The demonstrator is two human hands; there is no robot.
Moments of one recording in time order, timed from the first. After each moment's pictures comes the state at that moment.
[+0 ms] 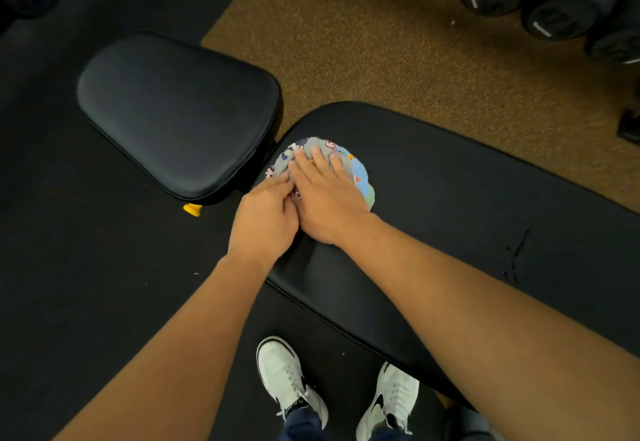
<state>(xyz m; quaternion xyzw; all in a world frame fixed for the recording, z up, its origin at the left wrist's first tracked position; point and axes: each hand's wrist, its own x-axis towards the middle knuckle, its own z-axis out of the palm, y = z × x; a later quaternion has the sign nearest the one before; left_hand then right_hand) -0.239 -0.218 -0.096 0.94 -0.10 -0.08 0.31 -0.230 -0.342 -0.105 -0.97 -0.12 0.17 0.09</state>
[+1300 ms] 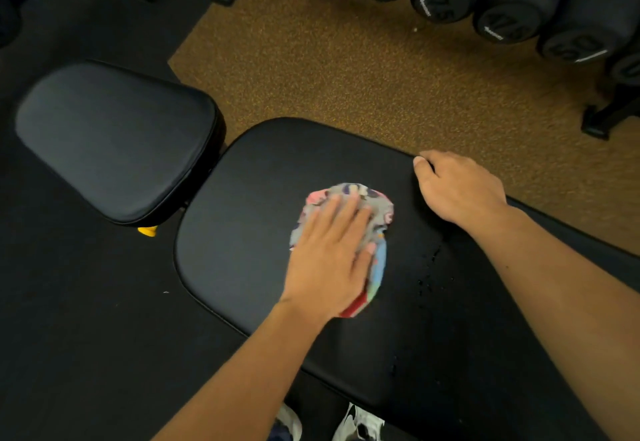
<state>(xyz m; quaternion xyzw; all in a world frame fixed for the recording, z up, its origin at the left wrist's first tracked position) -0.308 -0.366 -0.091 0.94 -0.29 -0.09 0.16 -0.263 -0.569 -0.037 -0.95 0.22 0.18 0.13</state>
